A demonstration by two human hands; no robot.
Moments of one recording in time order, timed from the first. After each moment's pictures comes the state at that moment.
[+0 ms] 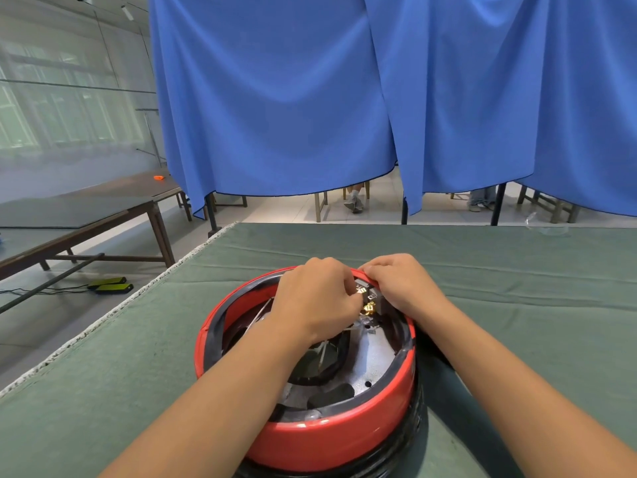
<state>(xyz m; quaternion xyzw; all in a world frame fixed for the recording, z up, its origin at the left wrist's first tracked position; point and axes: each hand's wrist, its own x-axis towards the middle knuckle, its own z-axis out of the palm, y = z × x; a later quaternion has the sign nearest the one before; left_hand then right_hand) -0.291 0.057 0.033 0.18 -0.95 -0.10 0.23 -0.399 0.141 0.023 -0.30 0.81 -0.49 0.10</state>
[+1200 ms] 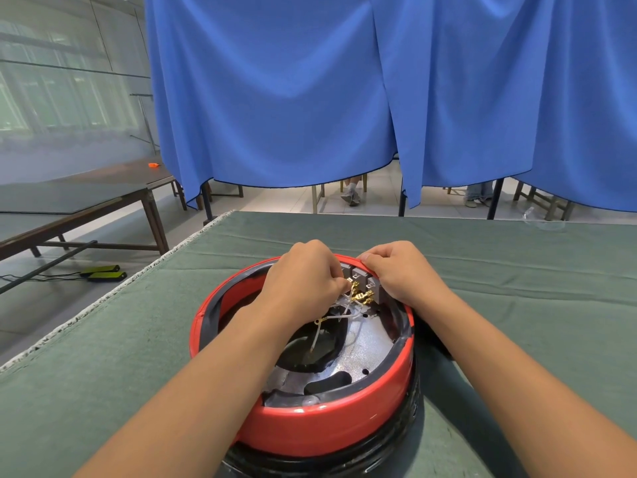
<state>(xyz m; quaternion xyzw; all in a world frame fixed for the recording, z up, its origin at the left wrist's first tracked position) -0.288 0.048 0.038 0.21 -0.94 -0.19 0.19 -0.401 0.140 0.021 -0.33 0.82 -0.46 0.07</state>
